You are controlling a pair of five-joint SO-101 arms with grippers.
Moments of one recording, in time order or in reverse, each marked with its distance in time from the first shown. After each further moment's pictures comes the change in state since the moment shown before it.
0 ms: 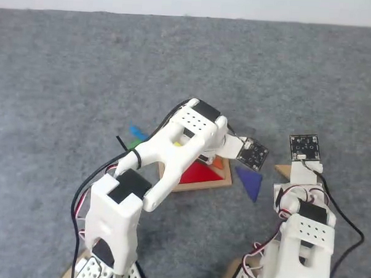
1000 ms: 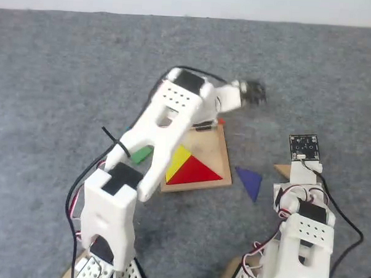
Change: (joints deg) left arm -6.9 1.0 -19.0 7.5 29.0; right arm 0.0 0.0 0.0 0.0 0.0
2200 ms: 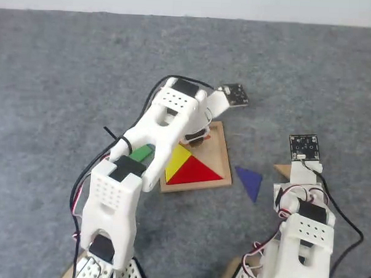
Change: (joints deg) left arm -2.8 7.6 5.9 -1.7 10.7; right arm 0.0 0.0 0.0 0.0 0.0
